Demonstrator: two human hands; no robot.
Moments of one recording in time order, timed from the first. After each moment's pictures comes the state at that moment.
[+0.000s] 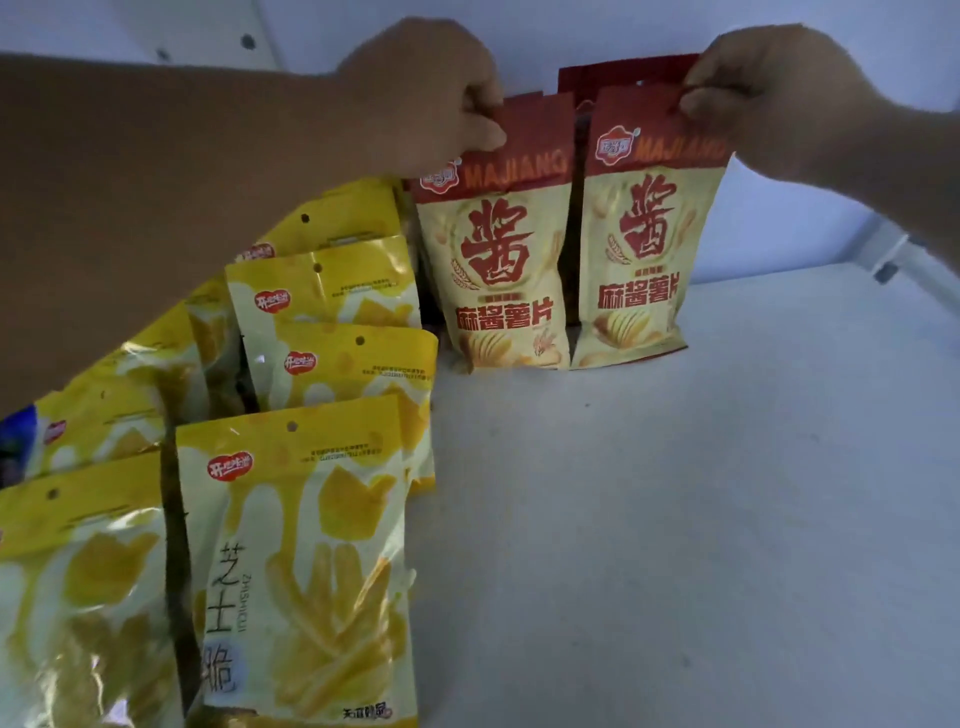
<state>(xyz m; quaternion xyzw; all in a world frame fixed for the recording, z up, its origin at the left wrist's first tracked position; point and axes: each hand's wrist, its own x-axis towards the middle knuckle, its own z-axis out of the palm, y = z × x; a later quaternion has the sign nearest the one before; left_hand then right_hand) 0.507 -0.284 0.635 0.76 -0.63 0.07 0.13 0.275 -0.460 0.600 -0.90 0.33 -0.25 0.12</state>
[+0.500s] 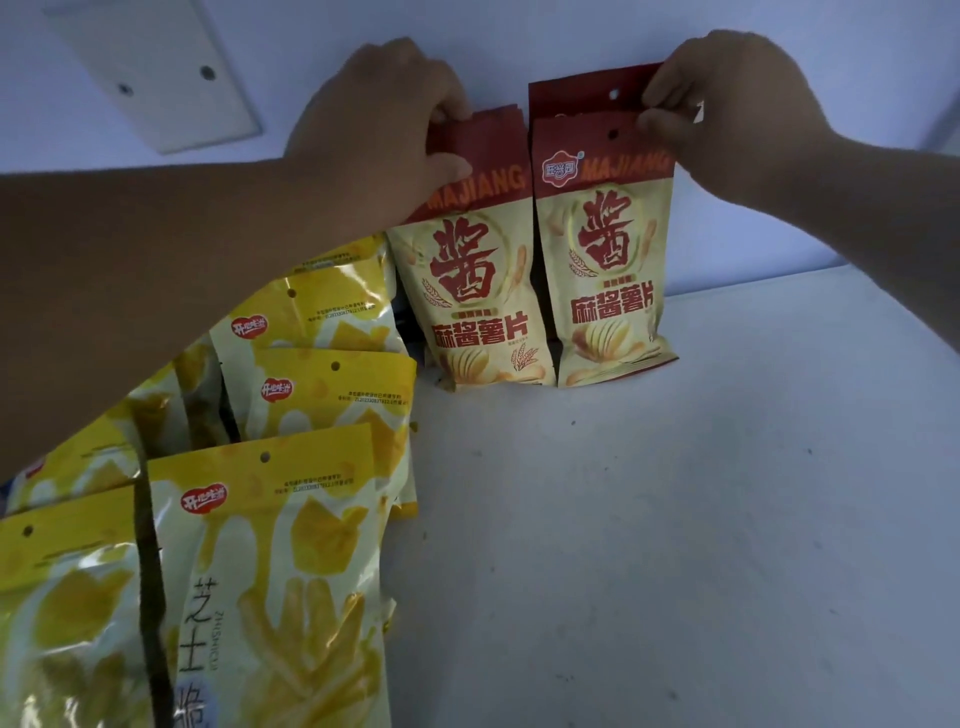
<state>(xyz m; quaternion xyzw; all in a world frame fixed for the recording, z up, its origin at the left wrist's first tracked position) 0.509 -0.286 0.617 0.75 -0.62 0.18 0.14 0.286 -0.474 0.587 -0.90 0.30 -0.31 0.06</state>
